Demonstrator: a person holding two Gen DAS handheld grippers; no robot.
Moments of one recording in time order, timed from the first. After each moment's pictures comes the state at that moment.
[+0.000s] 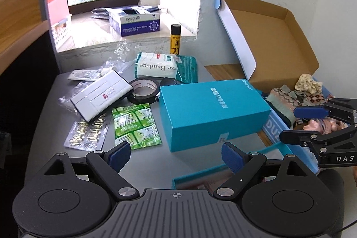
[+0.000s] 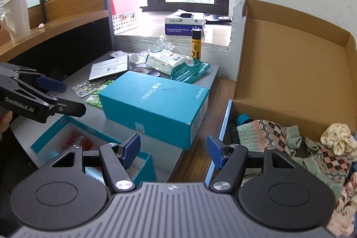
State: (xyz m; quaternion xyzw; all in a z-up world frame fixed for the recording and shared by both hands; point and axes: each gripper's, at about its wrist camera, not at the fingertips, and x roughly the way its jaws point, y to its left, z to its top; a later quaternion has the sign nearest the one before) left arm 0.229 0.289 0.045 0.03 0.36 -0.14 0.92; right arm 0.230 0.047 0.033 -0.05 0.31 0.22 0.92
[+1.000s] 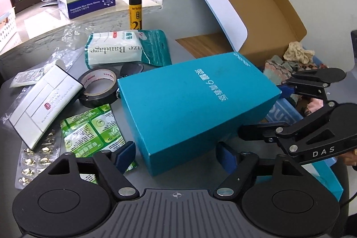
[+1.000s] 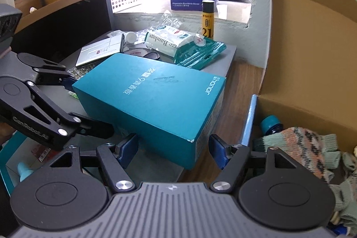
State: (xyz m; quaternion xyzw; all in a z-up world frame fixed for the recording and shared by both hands) left arm 0.302 0.266 -0.002 0.07 0.41 -0.24 0.88; right arm 0.304 0.072 -0.009 -0.05 0.36 0.26 0.90
